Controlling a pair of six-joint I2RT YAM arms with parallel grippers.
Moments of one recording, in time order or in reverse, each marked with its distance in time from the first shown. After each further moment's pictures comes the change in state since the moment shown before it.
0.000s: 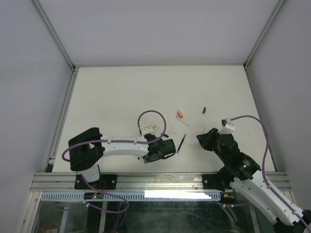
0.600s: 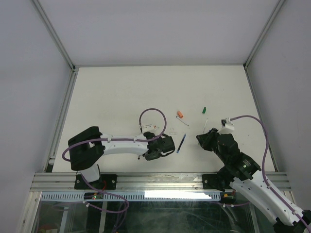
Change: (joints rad) left arm 0.035 0.004 -0.003 0.006 0.010 0.074; right arm 0.000 0.000 0.000 -0.001 -0.014 0.004
